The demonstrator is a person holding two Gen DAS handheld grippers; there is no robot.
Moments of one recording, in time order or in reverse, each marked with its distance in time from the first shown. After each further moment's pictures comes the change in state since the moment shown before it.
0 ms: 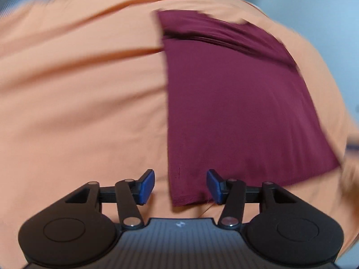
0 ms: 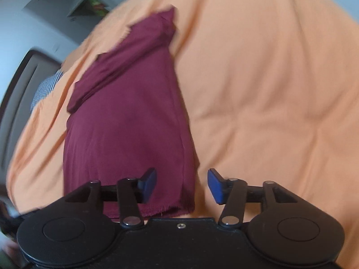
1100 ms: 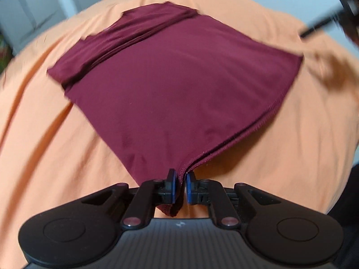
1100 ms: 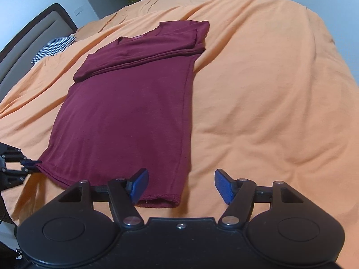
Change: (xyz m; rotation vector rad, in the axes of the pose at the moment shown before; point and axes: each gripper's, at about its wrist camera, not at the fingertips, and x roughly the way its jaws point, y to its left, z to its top) left arm 0.029 -0.037 0.022 0.612 0.045 -0.142; right arm -0.018 0.031 -0.005 -0.271 -0.015 -0.104
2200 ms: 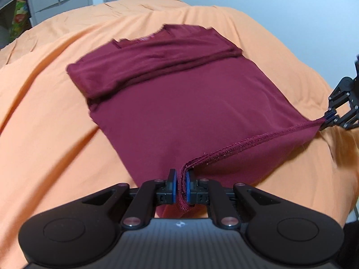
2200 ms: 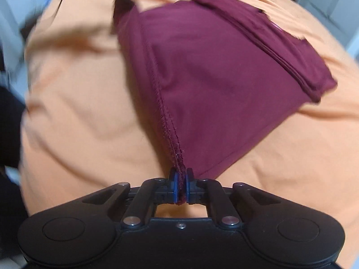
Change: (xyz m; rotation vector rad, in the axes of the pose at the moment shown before) left arm 0.006 0.090 0.061 -0.200 -0.084 -0.054; right arm 0.054 0.046 0.017 -0.830 0.193 0.177
